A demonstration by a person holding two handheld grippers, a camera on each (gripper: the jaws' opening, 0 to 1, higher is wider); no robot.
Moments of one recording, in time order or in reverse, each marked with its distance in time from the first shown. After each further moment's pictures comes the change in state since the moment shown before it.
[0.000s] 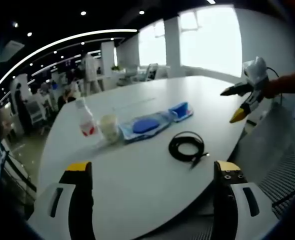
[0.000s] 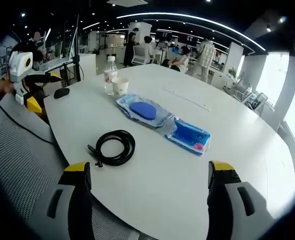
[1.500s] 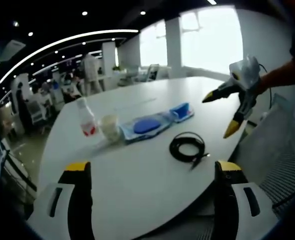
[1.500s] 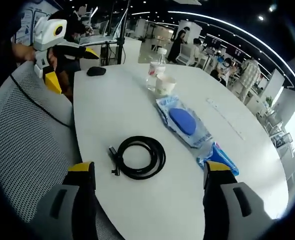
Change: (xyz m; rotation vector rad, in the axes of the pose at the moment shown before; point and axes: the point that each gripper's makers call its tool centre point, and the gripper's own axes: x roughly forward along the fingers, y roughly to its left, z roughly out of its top) left arm -0.001 0.000 0.000 -0.006 0.000 0.006; right arm 0.042 0.055 0.025 -0.288 0.028 0.259
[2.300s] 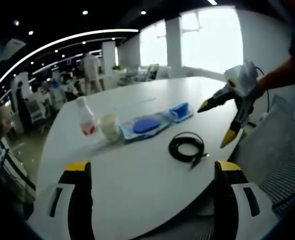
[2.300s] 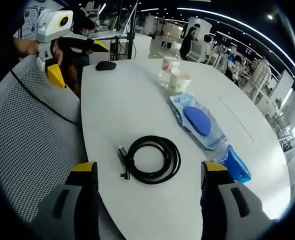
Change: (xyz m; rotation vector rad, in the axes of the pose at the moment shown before) left arm 0.001 -0.001 0.000 -0.008 0.003 -0.006; right arm 0.024 0.022 -0.002 -0.028 0.035 0.087
